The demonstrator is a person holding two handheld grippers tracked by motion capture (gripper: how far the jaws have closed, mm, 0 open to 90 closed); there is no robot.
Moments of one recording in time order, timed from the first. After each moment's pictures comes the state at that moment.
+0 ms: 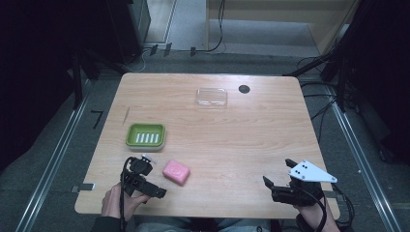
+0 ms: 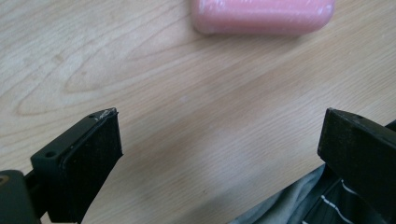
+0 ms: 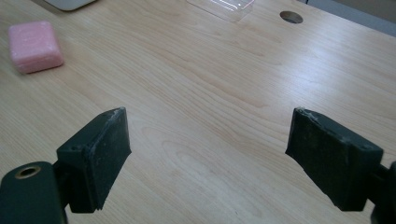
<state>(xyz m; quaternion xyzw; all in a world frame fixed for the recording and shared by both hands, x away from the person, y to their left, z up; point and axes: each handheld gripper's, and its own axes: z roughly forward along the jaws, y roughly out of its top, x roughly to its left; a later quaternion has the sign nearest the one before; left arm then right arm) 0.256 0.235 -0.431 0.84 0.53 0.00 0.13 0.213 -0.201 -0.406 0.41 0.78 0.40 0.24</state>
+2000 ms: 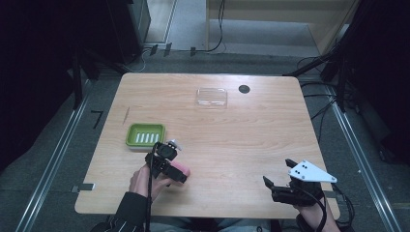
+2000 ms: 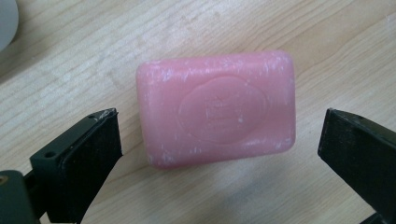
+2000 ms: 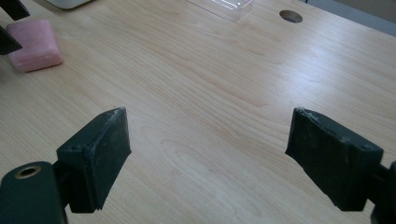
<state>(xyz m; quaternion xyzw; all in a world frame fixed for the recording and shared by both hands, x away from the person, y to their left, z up) 0.307 0.176 -0.439 0.86 0.49 0.01 0.11 0.213 -0.201 -0.406 0.41 0.79 0.40 0.24</state>
